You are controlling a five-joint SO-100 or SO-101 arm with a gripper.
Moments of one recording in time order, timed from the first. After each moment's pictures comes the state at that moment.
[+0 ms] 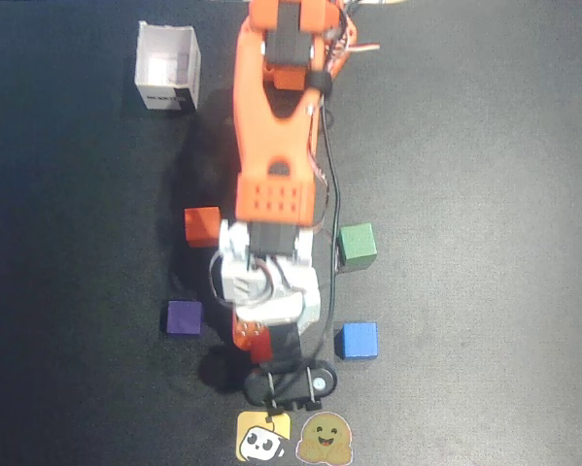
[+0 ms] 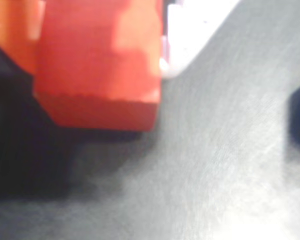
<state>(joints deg) -0.4 71.5 88.6 54.8 78.1</state>
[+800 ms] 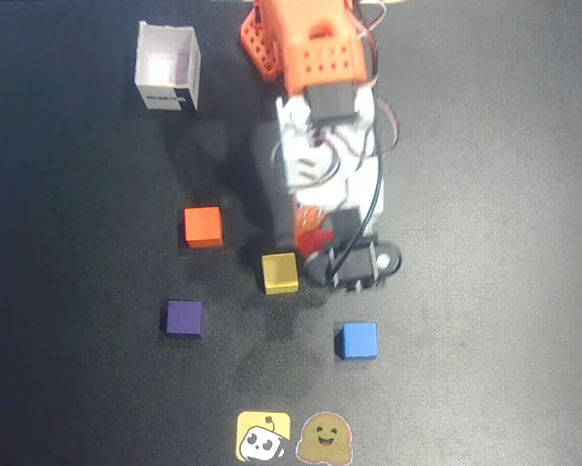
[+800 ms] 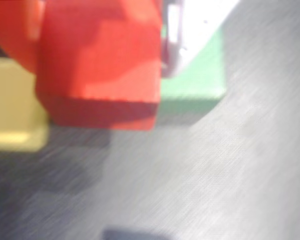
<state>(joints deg) -14.4 115.7 130.0 54.7 92.4</state>
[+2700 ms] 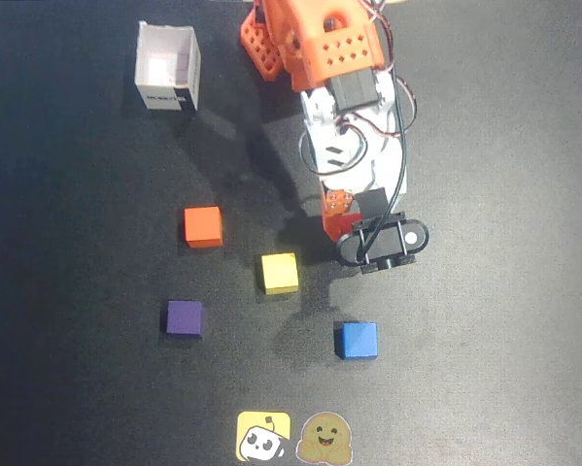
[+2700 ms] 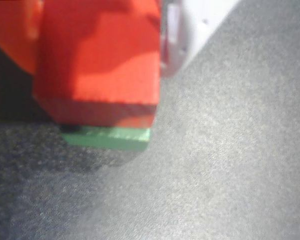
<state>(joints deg) -21.4 119.8 143.3 46.0 96.9</state>
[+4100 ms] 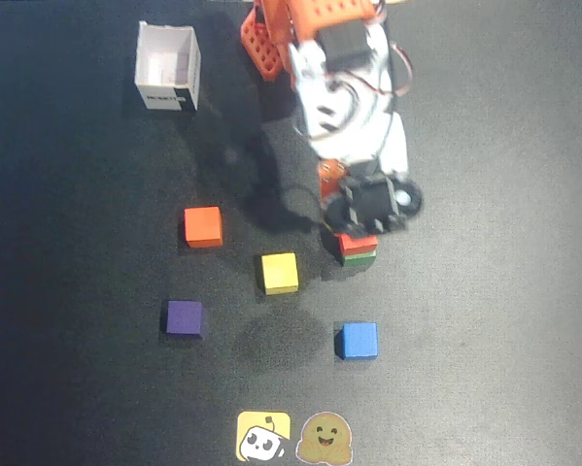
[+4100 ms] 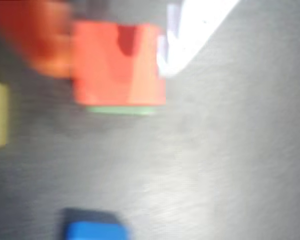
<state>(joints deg) -17.8 136.7 140.7 53.3 97.2</state>
